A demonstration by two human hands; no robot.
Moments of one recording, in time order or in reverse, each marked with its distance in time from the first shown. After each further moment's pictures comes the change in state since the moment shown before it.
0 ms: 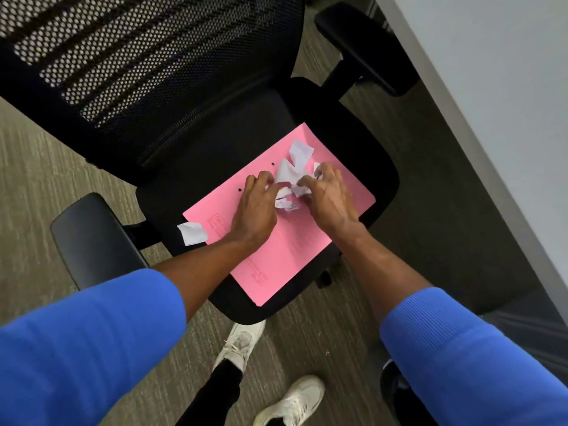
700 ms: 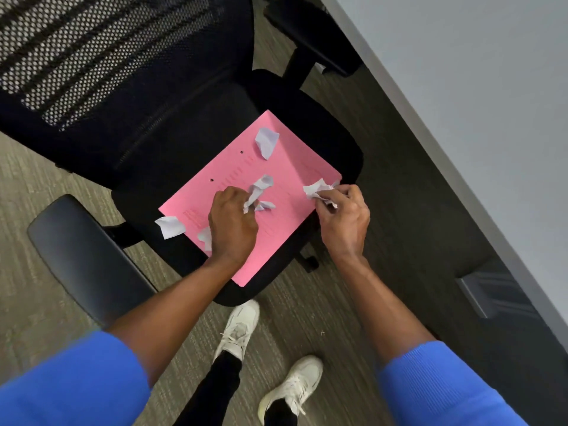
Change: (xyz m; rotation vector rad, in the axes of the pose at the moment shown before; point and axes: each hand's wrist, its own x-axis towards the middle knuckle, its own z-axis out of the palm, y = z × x) left_hand -0.066 0.037 -0.019 -0.200 0.192 -0.148; right_hand -0.108 0.034 -0.002 0.516 0.500 0.369
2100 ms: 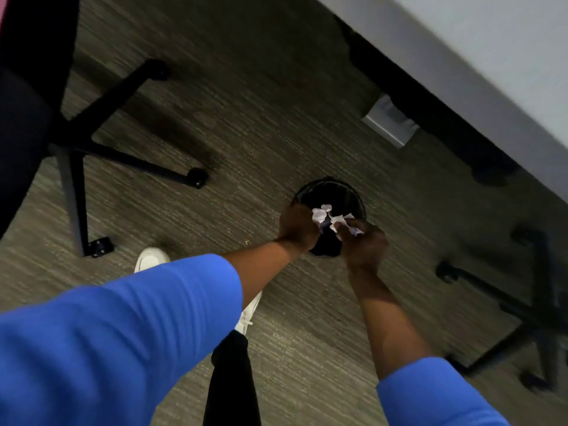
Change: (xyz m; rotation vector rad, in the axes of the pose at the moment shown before) left_hand -0.361 0.138 0.380 0.205 -1.000 0.260; right_hand -0.323 0.404 -0.149 -0.002 0.314 0.950
